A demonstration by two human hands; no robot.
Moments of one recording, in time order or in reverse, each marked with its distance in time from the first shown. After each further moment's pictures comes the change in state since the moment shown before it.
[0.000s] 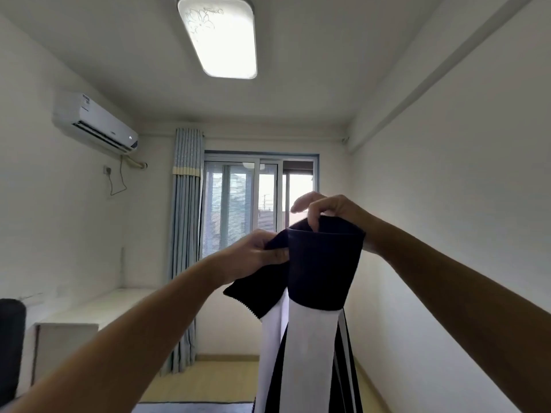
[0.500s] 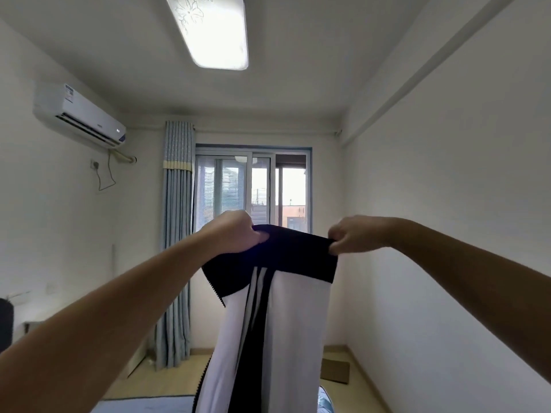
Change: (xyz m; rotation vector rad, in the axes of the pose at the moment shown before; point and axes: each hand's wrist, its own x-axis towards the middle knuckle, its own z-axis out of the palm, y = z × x) left_hand 0.023 0.005 -0.027 0.766 0.363 -0.609; right_hand -0.015 0.014 -0.020 -0.815 -0.265 0.645
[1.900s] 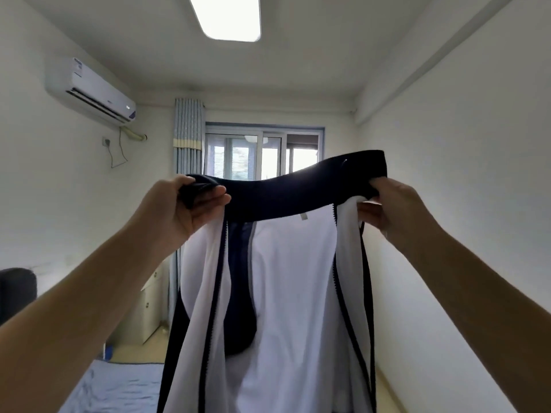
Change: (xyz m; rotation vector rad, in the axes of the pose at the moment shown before) left_hand -0.047 -0.060 -0.029 -1.627 0.104 -0.061; right_hand -0.005 -0.006 0.023 1.610 0.709 -0.021
